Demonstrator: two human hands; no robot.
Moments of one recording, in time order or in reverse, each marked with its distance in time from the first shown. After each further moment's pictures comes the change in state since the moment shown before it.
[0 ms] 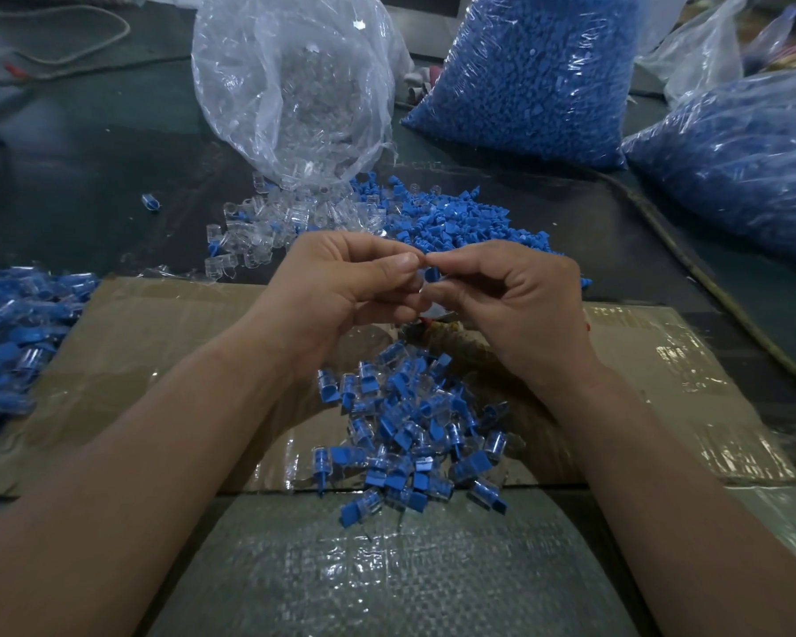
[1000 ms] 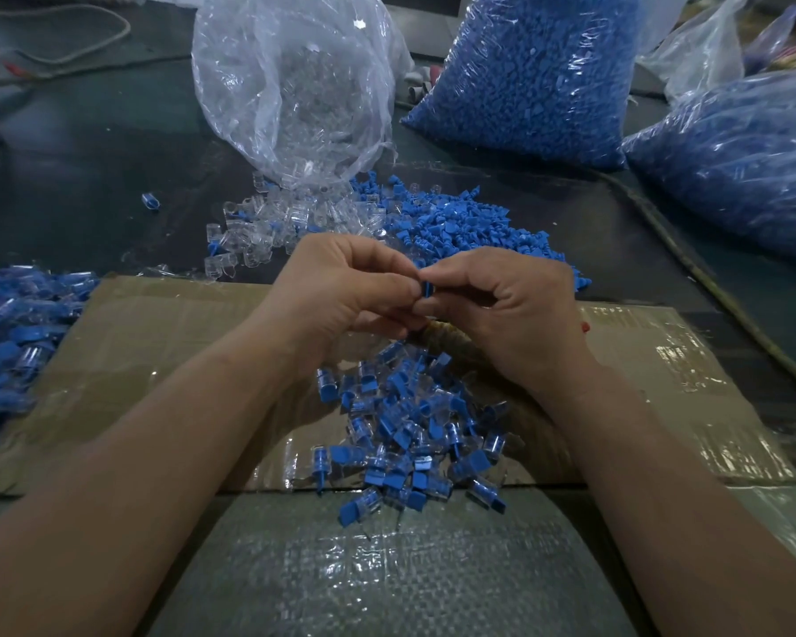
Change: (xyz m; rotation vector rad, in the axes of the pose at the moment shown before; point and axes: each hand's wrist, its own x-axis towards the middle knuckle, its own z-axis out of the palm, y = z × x) left_hand -0.004 0.001 0.001 0.161 0.006 -0.003; right_hand 0.002 -0.006 0.001 -0.121 -0.041 -0.113
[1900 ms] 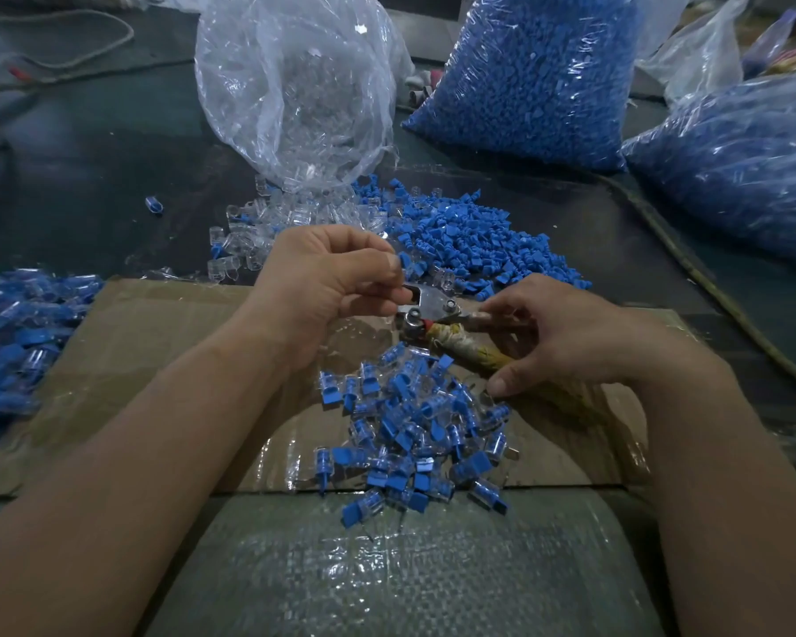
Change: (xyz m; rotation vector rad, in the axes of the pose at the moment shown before) left_hand 0.008 -0.003 -0.009 -0.151 0.074 0.022; right_hand 0.004 0.020 -0.047 -0.356 -0.779 0.613
